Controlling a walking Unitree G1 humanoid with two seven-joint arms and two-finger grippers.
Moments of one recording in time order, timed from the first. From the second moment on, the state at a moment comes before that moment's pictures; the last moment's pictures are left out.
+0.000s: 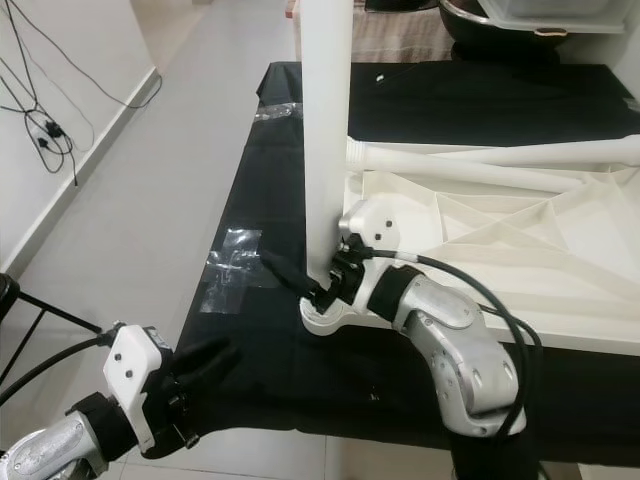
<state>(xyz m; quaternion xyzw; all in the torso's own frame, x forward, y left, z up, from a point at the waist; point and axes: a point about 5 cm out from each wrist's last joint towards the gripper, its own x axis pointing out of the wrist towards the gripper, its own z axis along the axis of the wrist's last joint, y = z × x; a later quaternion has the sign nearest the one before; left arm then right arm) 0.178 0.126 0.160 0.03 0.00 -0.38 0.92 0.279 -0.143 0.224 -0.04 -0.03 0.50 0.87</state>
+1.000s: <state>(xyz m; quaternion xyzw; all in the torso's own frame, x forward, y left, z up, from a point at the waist) 0.174 0.130 0.164 0.04 0.00 -0.38 0.93 0.291 -0.154 0.225 -0.05 -0.07 0.51 0.86</state>
